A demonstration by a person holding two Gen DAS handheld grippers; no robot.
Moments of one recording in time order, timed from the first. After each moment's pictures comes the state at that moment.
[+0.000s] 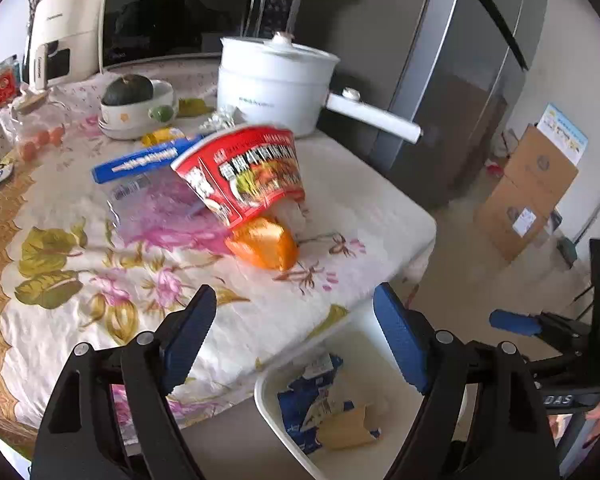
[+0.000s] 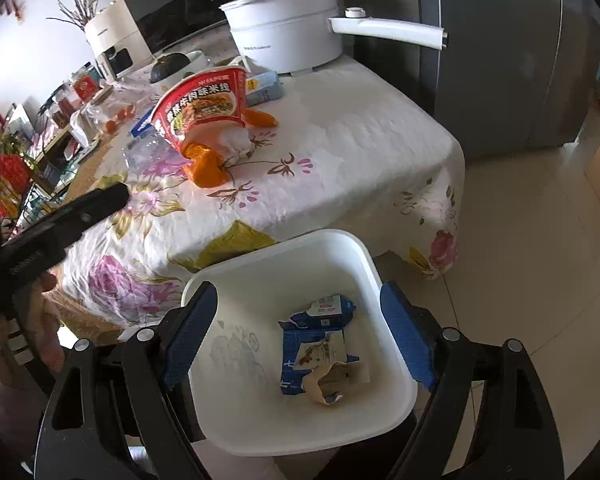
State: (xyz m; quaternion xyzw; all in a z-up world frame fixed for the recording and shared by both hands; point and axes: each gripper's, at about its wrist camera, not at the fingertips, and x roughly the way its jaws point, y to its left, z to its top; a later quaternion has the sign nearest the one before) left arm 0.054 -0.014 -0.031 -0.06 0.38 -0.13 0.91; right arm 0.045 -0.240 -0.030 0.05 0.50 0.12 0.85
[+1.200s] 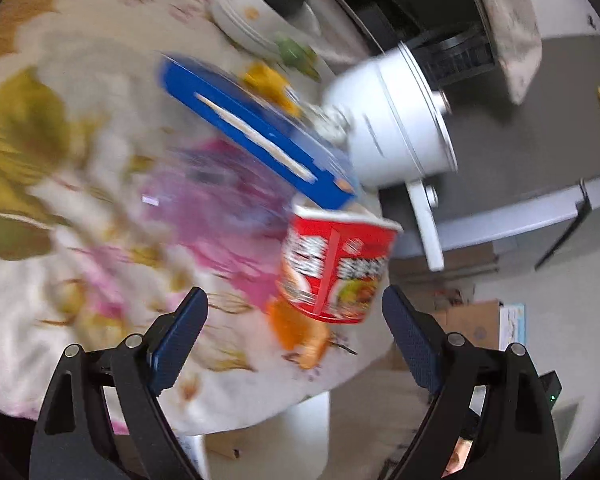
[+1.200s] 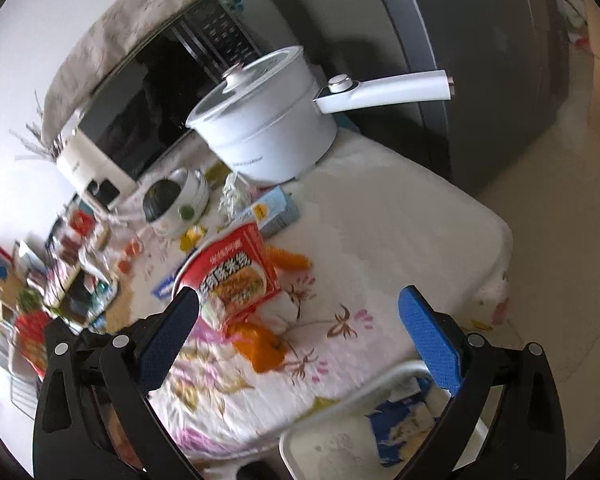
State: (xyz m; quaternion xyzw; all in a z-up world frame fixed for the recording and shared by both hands) left arm 0.170 0.104 -0.073 -0.42 0.47 -0.10 0.77; right arm 0.160 -0.228 0.011 0.23 0.43 0.07 0.87
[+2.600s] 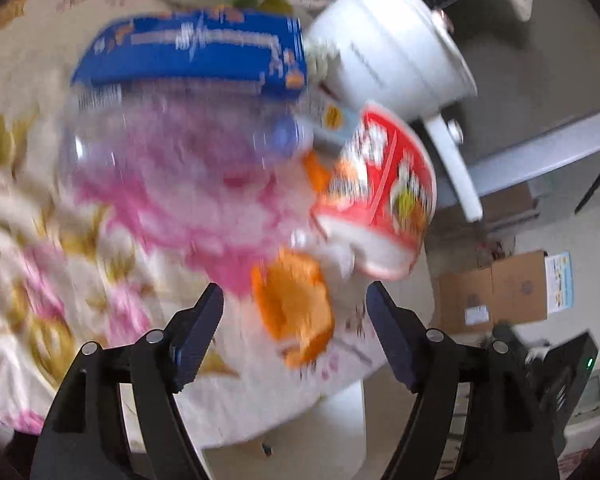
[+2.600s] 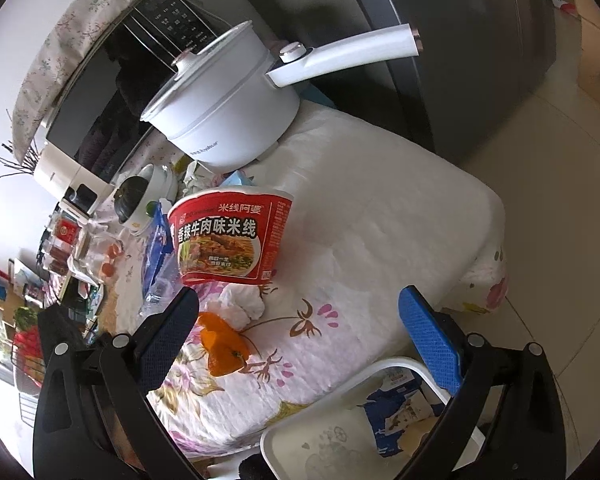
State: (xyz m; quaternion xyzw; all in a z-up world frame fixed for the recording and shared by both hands) left arm 0.191 0.041 -0.093 -0.32 0.53 -0.10 0.78; right arm 0.176 -0.250 -0.021 0.25 0.47 0.06 0.84
